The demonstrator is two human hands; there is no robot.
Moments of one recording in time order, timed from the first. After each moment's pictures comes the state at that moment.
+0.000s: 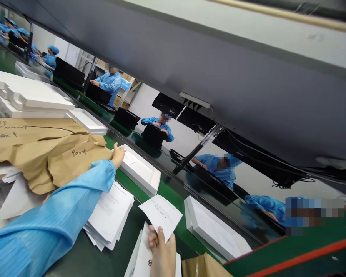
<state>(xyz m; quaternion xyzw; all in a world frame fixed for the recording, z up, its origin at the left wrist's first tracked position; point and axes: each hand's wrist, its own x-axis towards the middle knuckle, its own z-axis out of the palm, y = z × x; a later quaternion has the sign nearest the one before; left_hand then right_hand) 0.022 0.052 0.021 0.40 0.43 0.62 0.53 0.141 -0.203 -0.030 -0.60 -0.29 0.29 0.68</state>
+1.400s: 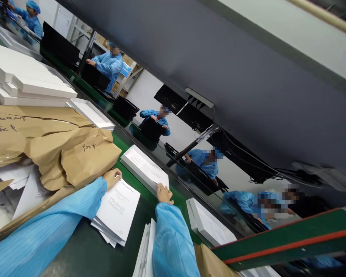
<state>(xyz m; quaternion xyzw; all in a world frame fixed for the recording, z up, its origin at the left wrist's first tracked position) -0.025 -0.009 -0.066 0.66 0.43 0.42 0.45 0.201 -0.074 -0.006 -0.89 -0.39 0.02 0.23</state>
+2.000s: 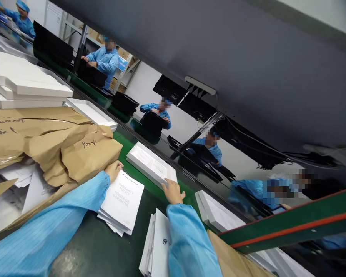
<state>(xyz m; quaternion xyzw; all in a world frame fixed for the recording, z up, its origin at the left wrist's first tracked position) -0.034 -0.007 -0.052 0.69 0.44 0.39 0.42 0.188 -0.106 0.011 -0.86 -0.48 -0.03 0.16</state>
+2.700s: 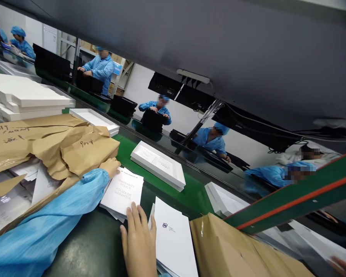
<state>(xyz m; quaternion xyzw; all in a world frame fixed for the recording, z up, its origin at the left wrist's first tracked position) -0.057 -0.021 -0.029 0.84 0.43 0.23 0.23 0.049 -0.229 -0.052 -0.67 -0.67 -0.02 0.31</state>
